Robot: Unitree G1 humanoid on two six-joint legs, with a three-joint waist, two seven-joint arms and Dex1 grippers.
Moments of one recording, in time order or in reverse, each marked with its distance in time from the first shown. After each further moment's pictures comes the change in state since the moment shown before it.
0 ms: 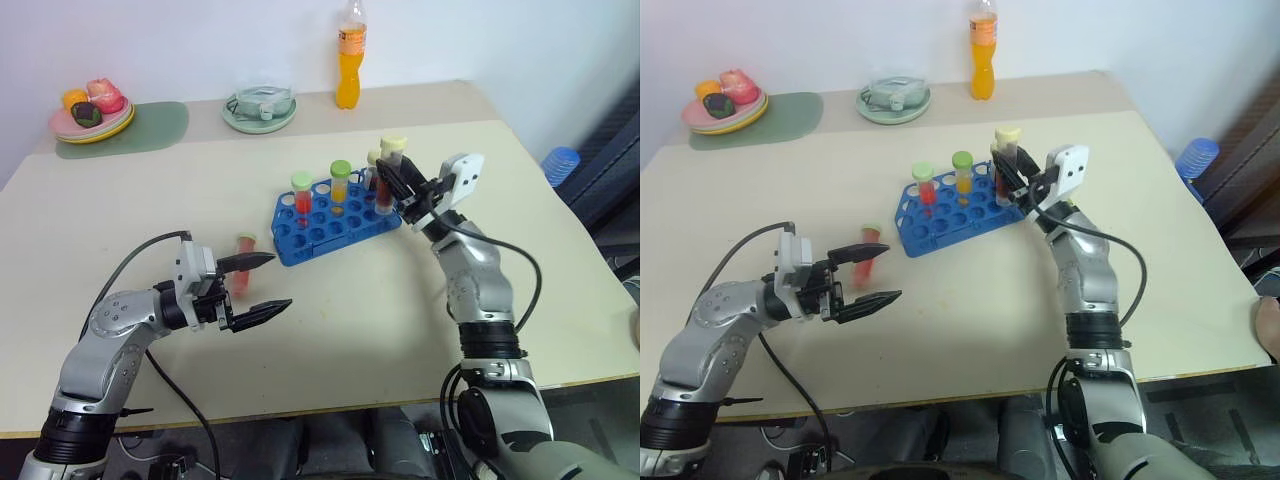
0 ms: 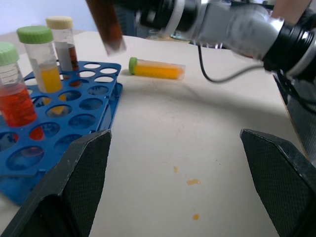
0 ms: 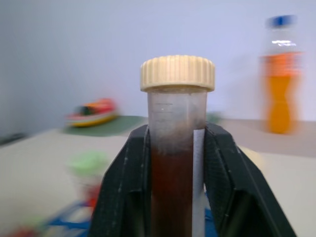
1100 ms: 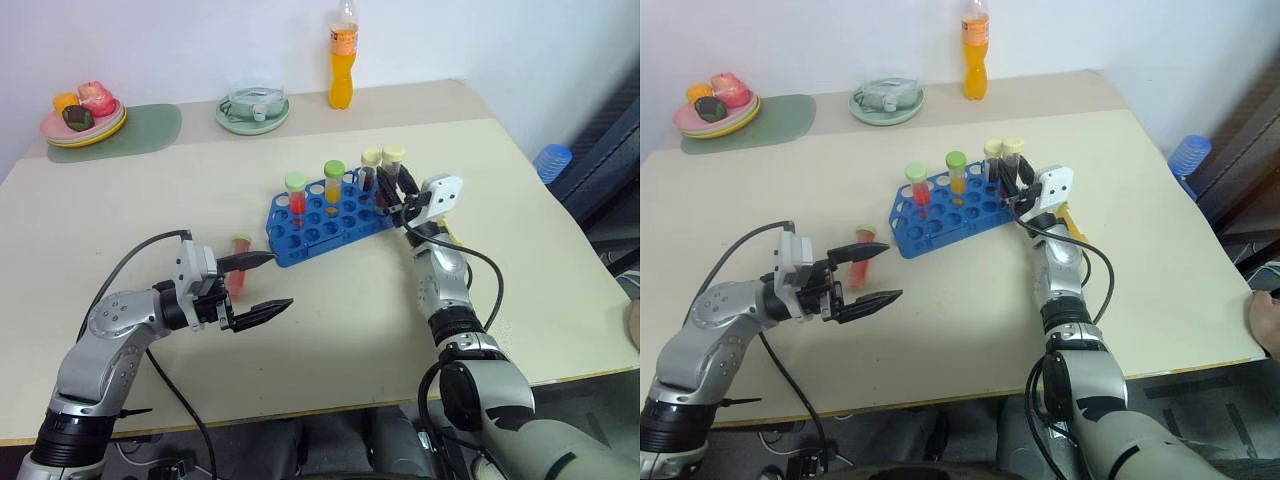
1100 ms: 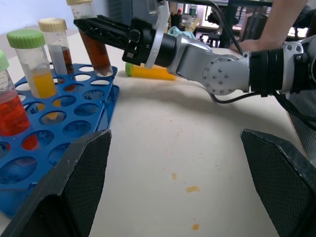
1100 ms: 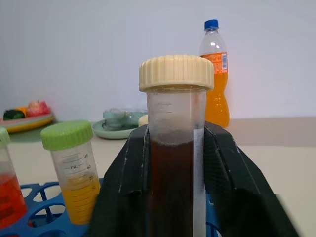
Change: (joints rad) left arm 0.010 0.007 0.004 -0.033 0.000 0.022 0.024; right arm -0.149 0.052 -0.028 0.533 -0.071 -0.477 -0.042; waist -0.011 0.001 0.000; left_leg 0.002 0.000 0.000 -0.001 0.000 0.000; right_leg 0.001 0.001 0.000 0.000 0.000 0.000
